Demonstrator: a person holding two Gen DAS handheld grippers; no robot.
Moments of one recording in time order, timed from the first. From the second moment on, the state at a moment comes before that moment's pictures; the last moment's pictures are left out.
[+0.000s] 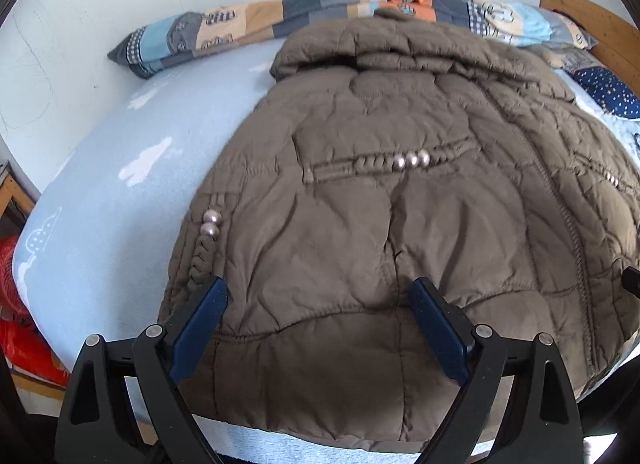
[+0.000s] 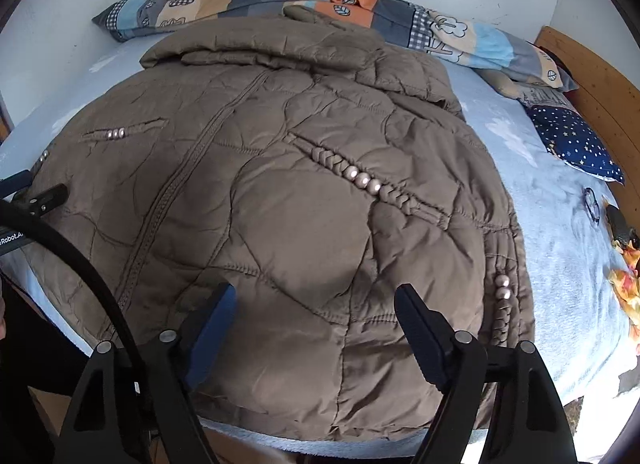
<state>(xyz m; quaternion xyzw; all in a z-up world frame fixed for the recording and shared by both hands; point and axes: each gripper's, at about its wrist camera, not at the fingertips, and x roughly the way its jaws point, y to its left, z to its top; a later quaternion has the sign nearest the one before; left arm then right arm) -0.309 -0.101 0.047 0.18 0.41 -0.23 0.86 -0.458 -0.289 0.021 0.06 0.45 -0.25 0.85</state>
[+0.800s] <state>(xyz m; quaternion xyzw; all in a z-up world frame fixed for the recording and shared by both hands) -0.314 -0.098 0.048 0.19 0.40 -0.23 0.87 -0.452 -0.285 0.001 0.02 0.49 -0.26 0.83</state>
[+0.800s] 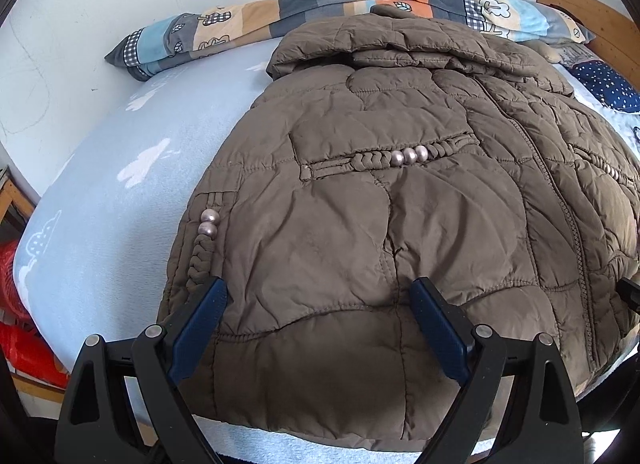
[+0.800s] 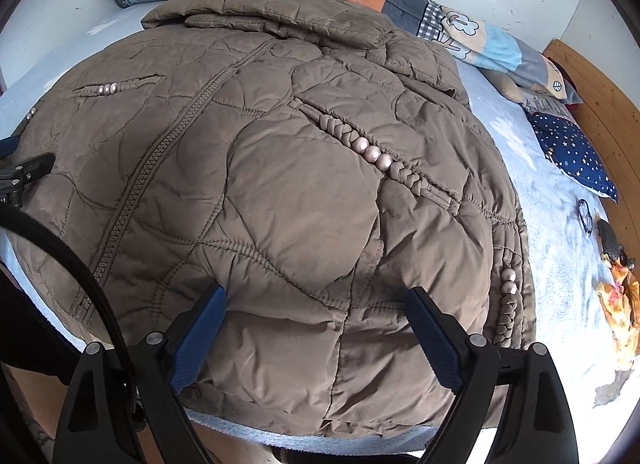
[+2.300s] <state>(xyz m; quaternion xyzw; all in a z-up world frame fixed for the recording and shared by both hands) -0.224 0.023 0.028 -0.14 0.62 -0.28 0.71 -0.571 -0.421 -0.032 0.56 0.37 -0.17 0.73</state>
